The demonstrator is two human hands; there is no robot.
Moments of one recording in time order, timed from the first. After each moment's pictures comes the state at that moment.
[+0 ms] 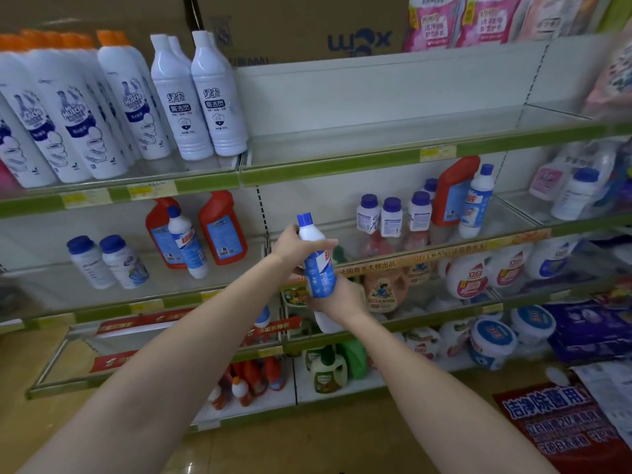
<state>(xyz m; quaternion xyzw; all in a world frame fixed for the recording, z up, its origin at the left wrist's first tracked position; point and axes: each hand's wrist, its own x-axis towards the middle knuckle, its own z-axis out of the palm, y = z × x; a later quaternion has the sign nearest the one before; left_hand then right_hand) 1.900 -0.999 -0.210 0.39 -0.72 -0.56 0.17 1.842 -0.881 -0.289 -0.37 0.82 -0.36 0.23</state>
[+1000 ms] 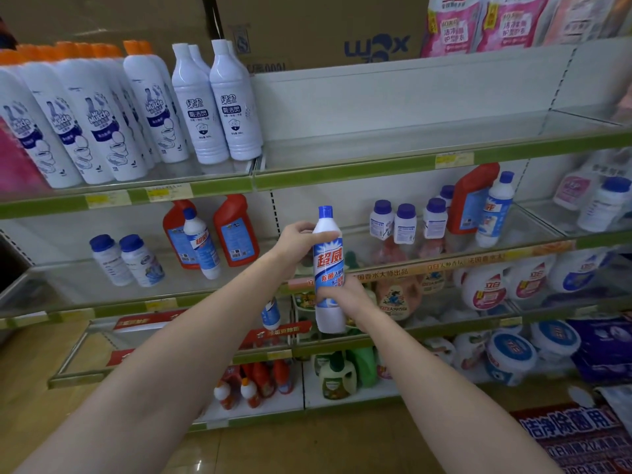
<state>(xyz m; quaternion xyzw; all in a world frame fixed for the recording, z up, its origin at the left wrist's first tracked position) 1.904 -1.010 -0.197 0.34 -0.70 -0.60 0.19 1.831 -0.891 -0.280 -0.31 0.67 -0.54 0.40</state>
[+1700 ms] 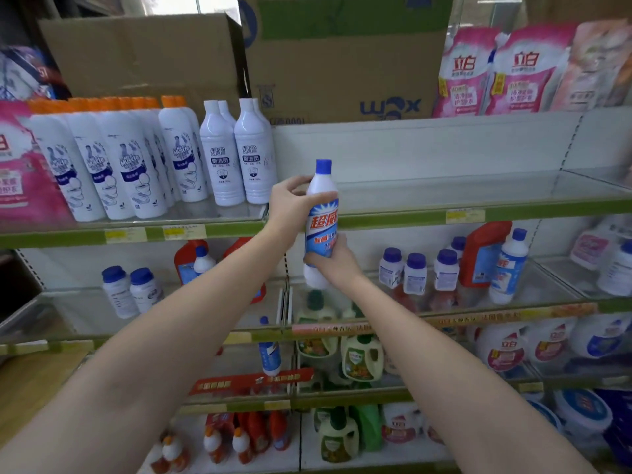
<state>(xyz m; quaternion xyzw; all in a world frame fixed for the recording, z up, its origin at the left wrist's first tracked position) 1.878 -1.044 -0.071 0.27 -0.67 -0.53 0.45 1.802 -0.967 -0.162 -0.42 0.68 -0.55 0.25</state>
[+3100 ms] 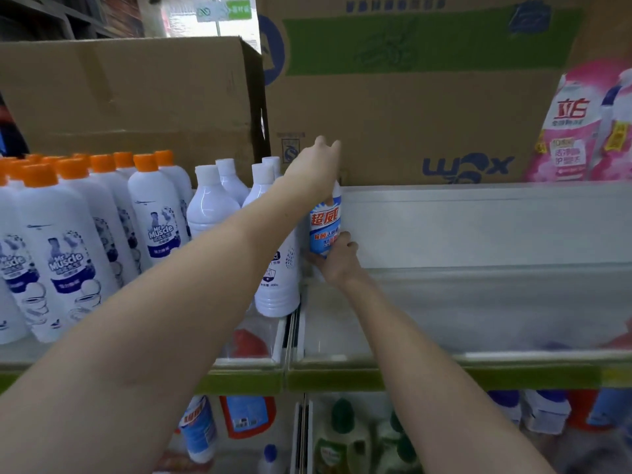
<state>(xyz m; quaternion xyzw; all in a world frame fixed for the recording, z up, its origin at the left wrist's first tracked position) 1.754 -1.295 0.090 0.35 -0.91 0.09 0.18 1.685 -1.273 -0.078 -0.41 0.74 -0.51 0.17</state>
